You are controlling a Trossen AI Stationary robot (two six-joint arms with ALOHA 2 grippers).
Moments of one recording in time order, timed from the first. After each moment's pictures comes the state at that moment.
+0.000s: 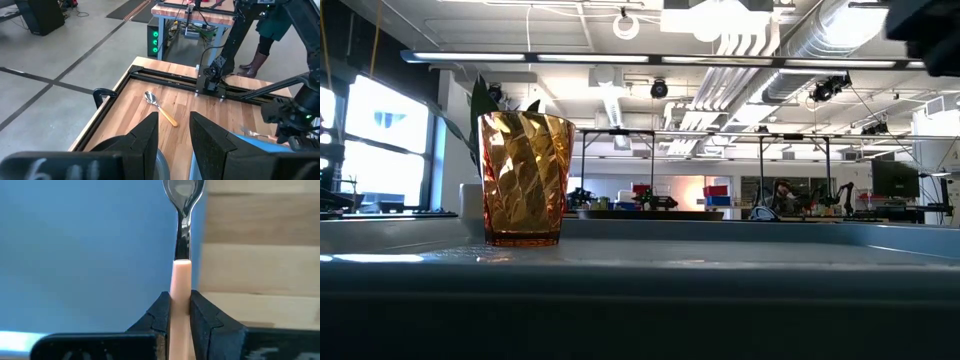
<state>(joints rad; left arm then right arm) 0.22 1.33 1.59 -0.62 -0.05 -0.05 0.72 1.66 1.13 -0.91 0.00 2.27</state>
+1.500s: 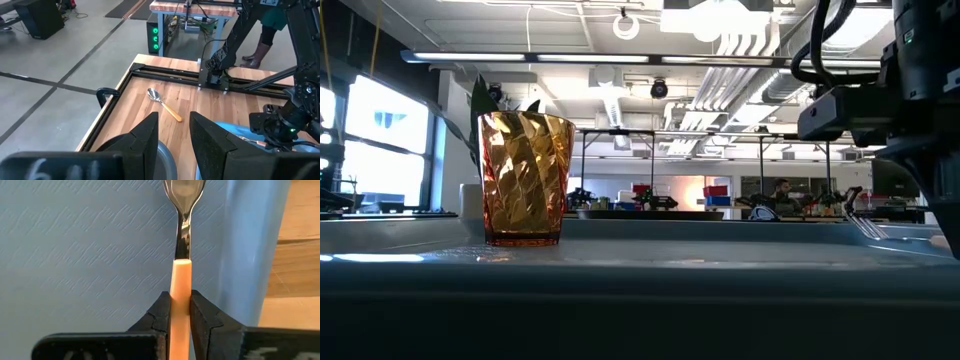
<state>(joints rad) 0.22 1.33 1.59 -0.65 -0.05 0.01 0.55 1.83 1.13 -0.82 -0.04 2.14</state>
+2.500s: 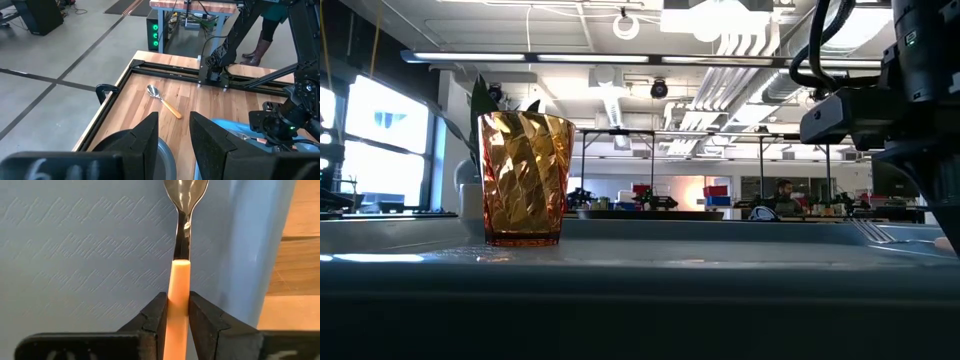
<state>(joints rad) 0.22 1.33 1.59 -0.66 -0.05 0.00 0.55 1.83 1.13 -0.81 -0.06 2.12</state>
